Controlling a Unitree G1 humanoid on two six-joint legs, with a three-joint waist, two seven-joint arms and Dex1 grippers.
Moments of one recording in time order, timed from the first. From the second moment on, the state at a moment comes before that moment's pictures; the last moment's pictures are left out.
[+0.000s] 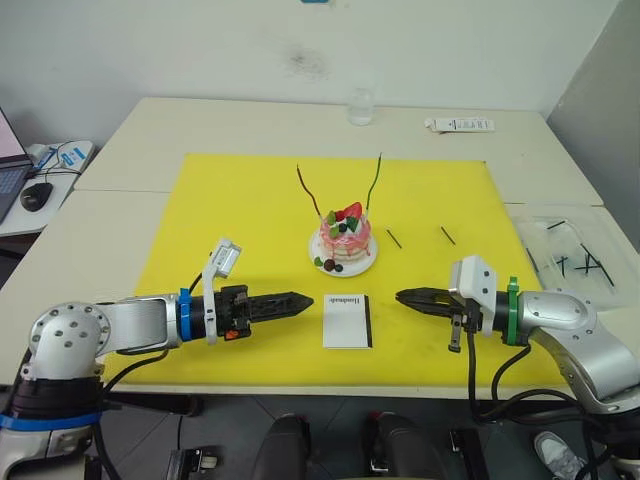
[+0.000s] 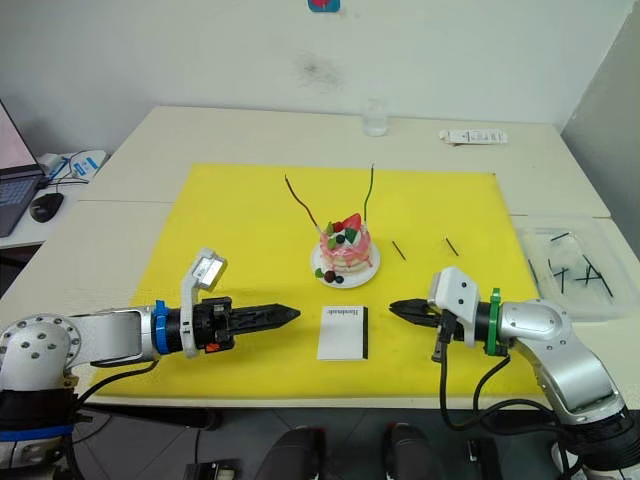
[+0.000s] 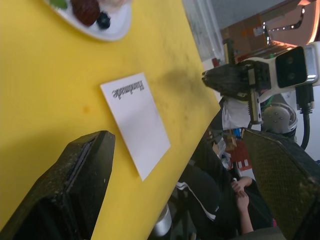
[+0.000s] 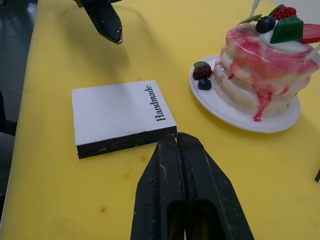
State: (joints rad) left arm -0.31 0.83 0.12 -0.10 -1.76 1.34 -0.18; right arm -0.18 -0.73 0.10 -0.39 0.35 0.31 0.96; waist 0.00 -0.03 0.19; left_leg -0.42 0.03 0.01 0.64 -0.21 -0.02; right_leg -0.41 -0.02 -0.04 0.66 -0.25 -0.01
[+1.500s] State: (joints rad) left arm -0.57 0.62 -0.14 0.26 -1.97 1.40 0.18; right arm -0.29 -0.64 0.34 -0.39 0.10 0.59 0.89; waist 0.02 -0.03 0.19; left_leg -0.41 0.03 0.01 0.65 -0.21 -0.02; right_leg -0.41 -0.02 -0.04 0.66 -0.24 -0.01
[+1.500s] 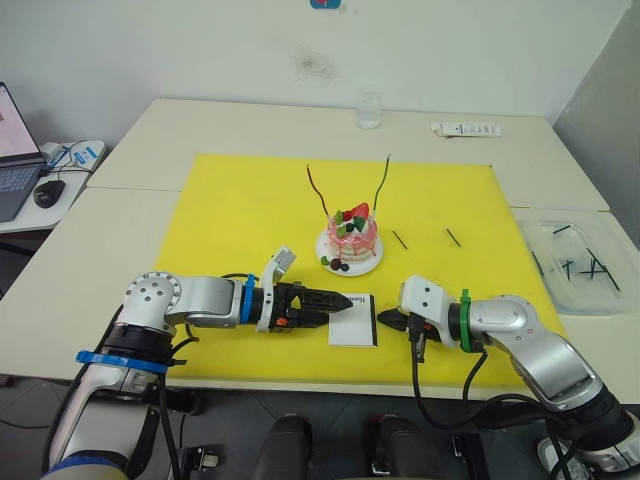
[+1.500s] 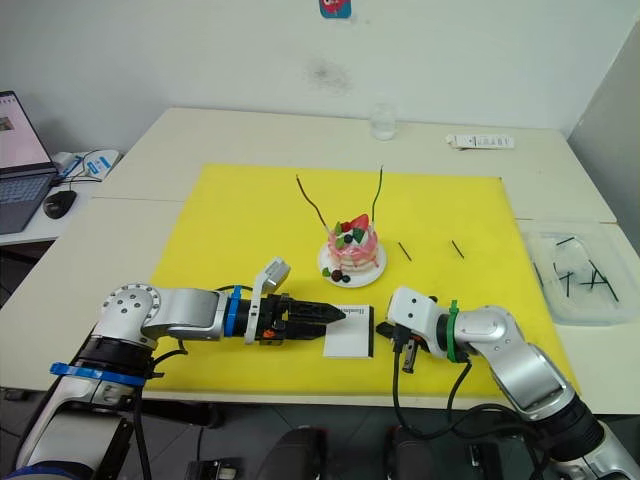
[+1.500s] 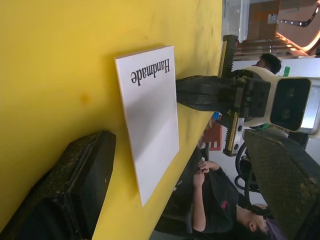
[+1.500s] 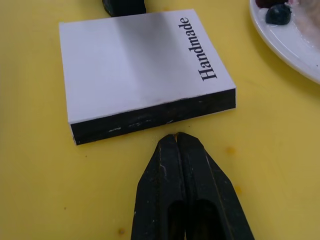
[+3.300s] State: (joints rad) left arm -0.46 0.62 -0.11 0.11 -1.98 1.31 0.21; right arm -0.31 -0.57 0.33 -0.37 0.12 0.66 0.87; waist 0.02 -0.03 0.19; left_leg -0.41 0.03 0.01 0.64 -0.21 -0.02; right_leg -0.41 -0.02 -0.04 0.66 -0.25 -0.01
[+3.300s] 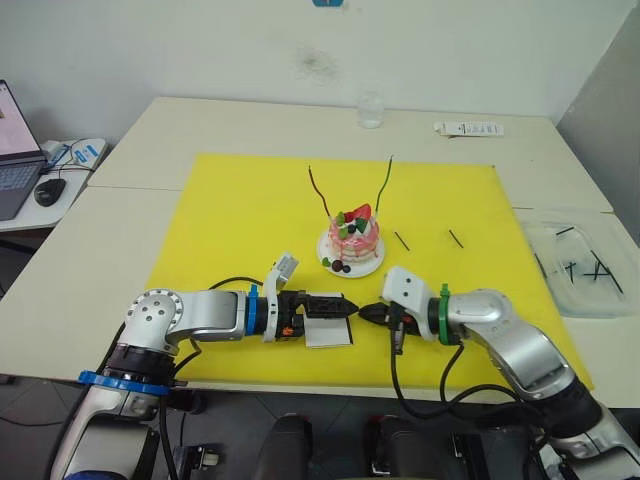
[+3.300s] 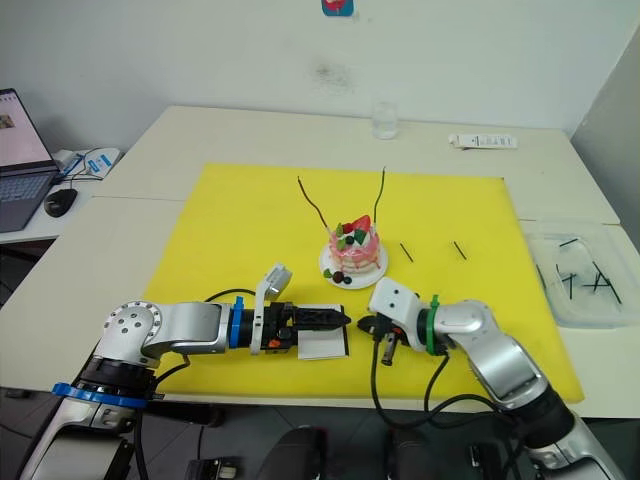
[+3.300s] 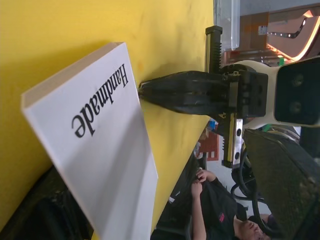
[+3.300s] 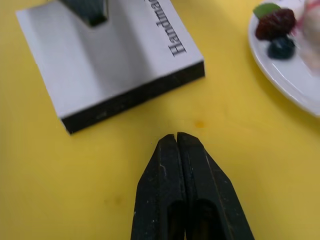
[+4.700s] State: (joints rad) left arm -0.39 0.76 0.04 -0.29 -1.53 1.20 -0.40; right arm -0.28 -0.48 0.06 -0.43 0.29 0.70 0.69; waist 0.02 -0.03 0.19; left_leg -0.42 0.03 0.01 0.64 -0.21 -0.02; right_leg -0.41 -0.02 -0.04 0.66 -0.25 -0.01
